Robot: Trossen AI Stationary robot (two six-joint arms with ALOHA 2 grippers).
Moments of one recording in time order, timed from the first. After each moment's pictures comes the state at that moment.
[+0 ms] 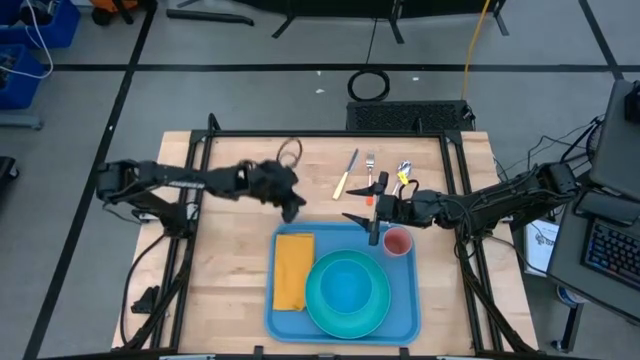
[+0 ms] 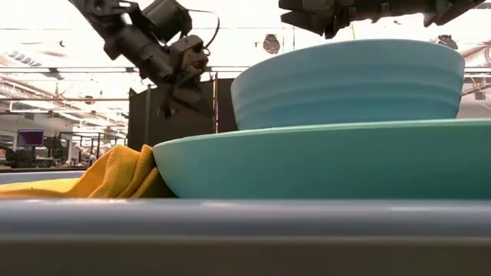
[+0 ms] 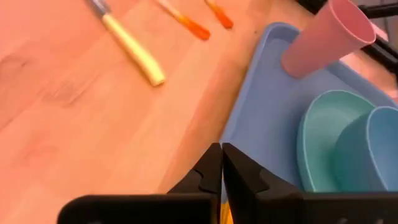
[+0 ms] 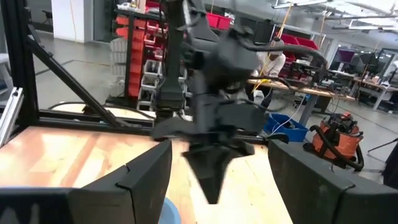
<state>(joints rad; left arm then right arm) 0.21 1.43 0.78 -0.04 0.17 -0.42 0.16 1.23 0.61 0.64 0.34 -0.17</state>
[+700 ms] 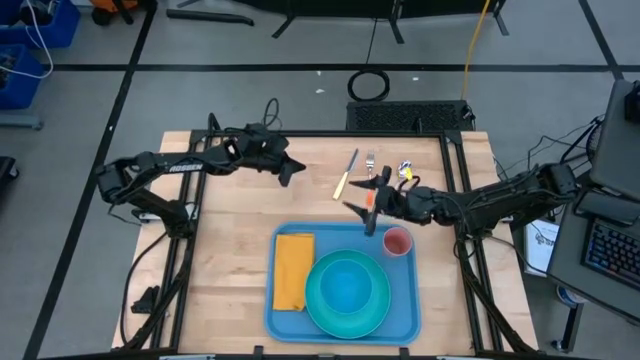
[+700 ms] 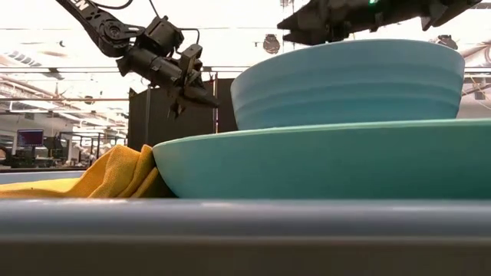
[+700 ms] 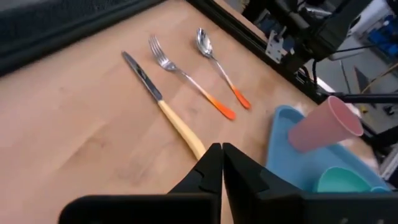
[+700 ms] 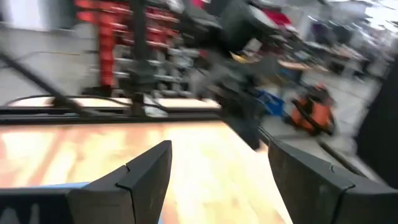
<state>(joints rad) 0.53 1.43 0.78 0.14 0.41 -0.35 0.11 1.23 0.62 0.54 0.43 -0.08</state>
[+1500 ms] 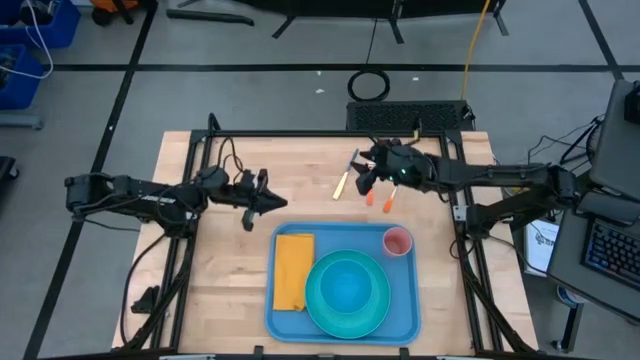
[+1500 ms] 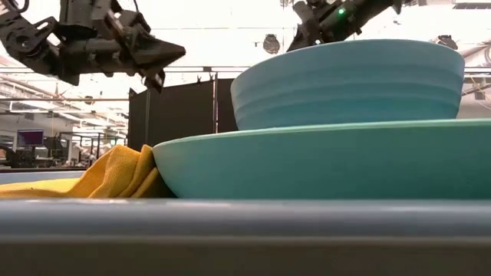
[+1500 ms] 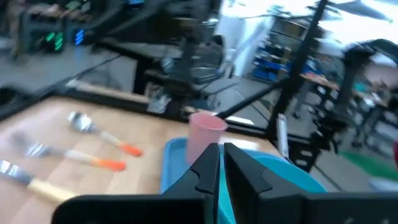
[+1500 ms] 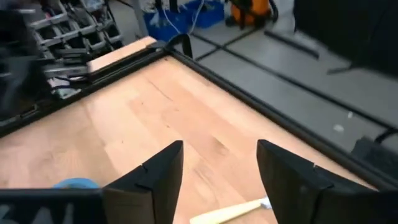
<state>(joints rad) 0.25 1.12 0.27 0.90 0.44 -0.27 -0.18 1.25 0.94 -0.16 0.39 0.35</state>
